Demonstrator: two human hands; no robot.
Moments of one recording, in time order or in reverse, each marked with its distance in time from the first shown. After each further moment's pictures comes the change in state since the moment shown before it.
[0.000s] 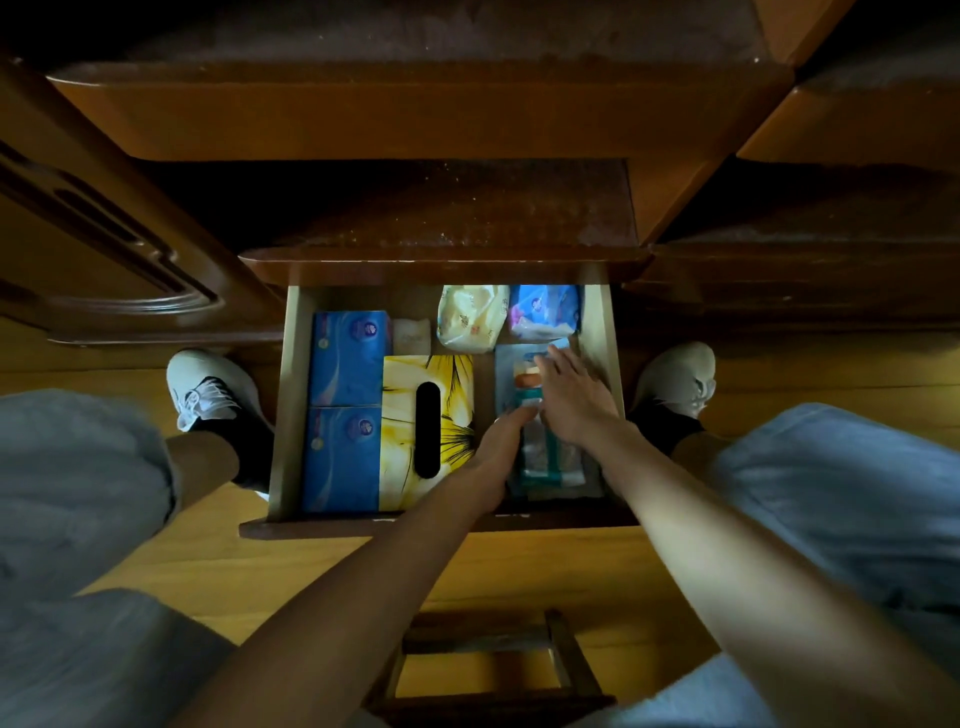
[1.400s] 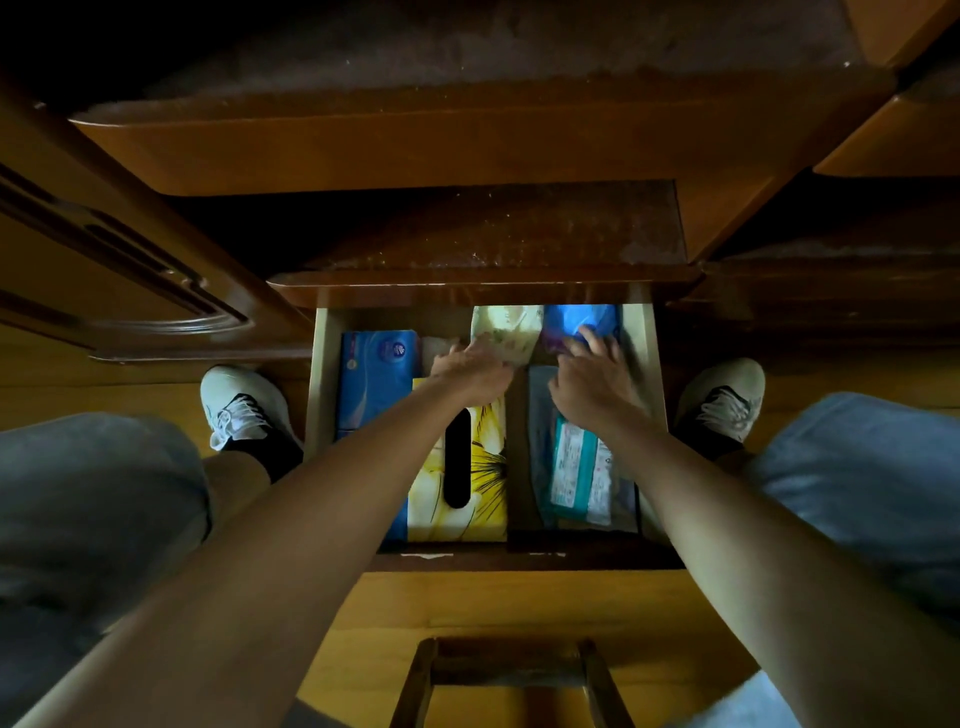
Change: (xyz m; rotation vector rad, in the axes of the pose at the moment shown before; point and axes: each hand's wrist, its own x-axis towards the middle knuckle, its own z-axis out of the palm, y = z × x) left_hand 0.062 0.122 -0.065 1.466 0.187 0.305; right_hand 0.058 -0.009 -0.010 -0.138 0.116 -0.047
